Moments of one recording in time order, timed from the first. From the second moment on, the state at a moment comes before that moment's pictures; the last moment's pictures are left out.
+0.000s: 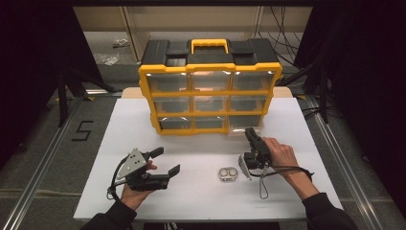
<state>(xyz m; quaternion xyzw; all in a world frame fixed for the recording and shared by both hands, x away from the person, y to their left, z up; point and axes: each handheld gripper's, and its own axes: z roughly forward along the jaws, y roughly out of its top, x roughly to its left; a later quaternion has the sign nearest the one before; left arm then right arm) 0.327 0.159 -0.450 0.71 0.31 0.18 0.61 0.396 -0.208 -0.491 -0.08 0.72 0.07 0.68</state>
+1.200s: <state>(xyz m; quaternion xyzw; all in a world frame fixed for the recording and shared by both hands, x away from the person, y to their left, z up) 0.327 0.159 -0.449 0.71 0.31 0.19 0.61 0.369 -0.213 -0.489 -0.09 0.72 0.07 0.68</state>
